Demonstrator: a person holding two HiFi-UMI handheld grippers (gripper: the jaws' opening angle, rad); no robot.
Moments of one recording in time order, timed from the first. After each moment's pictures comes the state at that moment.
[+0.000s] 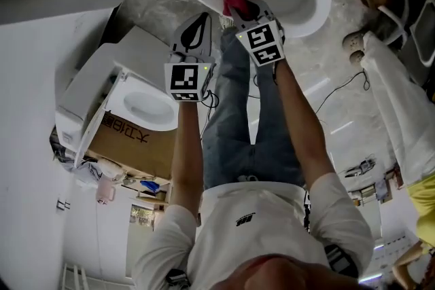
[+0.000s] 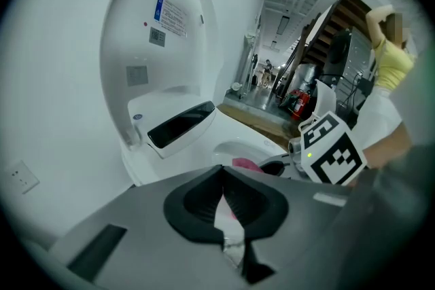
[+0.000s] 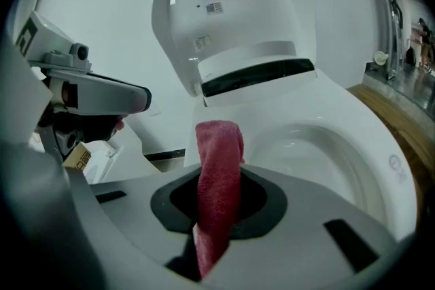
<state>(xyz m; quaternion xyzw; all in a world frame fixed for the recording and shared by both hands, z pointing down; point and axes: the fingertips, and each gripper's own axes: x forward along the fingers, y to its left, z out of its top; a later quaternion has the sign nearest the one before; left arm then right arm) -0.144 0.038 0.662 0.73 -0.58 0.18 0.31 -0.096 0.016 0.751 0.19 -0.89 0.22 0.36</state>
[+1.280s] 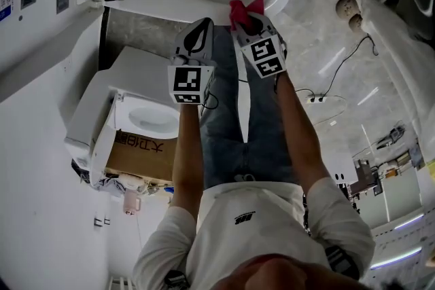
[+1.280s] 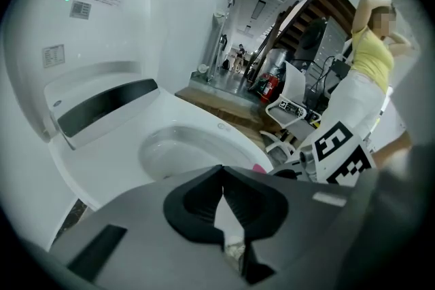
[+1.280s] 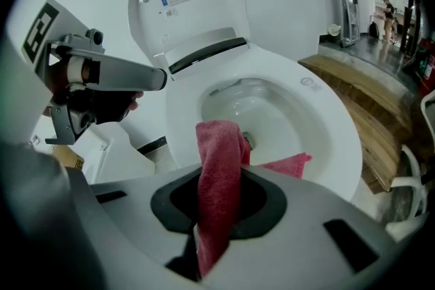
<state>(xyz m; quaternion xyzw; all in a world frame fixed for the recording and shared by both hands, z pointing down) -0.001 0.032 0.688 0.79 -0.46 0.22 0.34 0.069 0.060 0.777 0.28 -0.82 0.31 0.39</state>
